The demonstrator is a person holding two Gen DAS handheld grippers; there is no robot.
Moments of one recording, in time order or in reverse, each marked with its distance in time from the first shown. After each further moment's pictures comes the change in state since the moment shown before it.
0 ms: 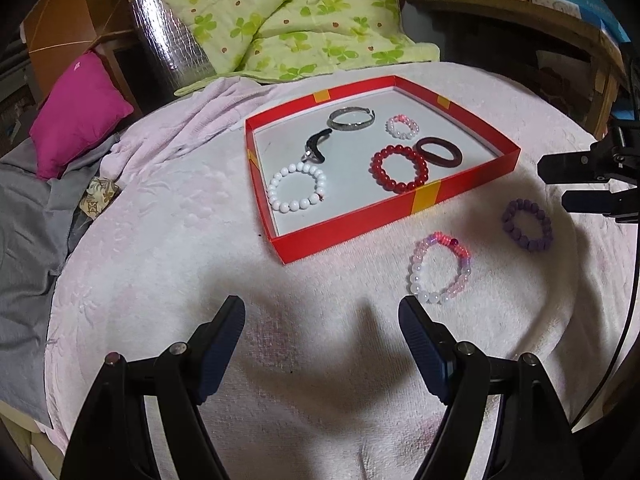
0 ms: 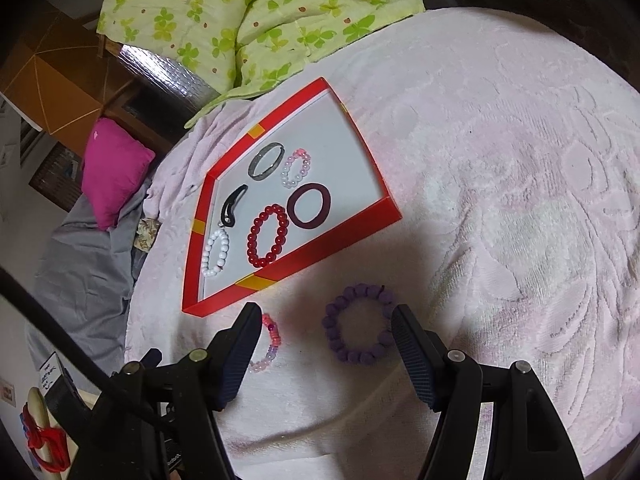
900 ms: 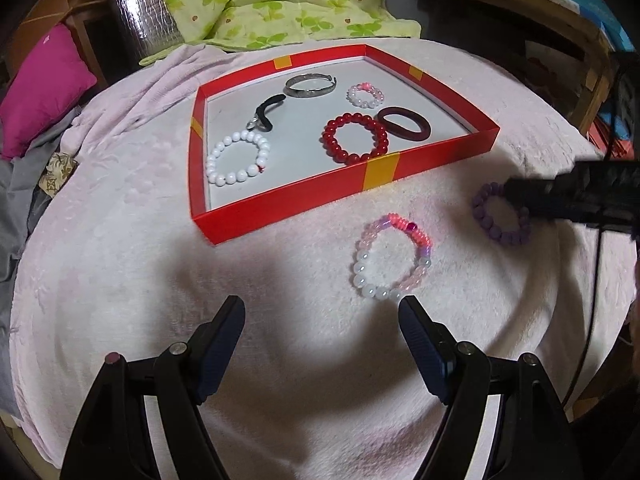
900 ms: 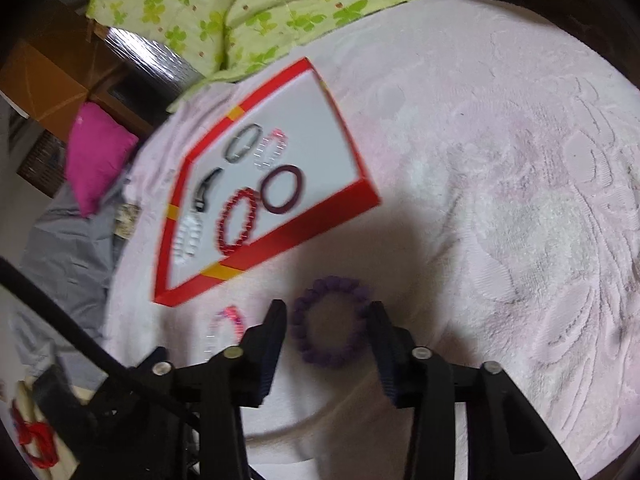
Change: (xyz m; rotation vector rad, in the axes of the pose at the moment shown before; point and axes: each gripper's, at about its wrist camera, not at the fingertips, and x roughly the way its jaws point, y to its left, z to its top) left arm 0.028 -0.025 0.003 -0.034 0.098 -0.130; right arm 0.024 -0.012 -0.002 -0.024 0.051 -0.086
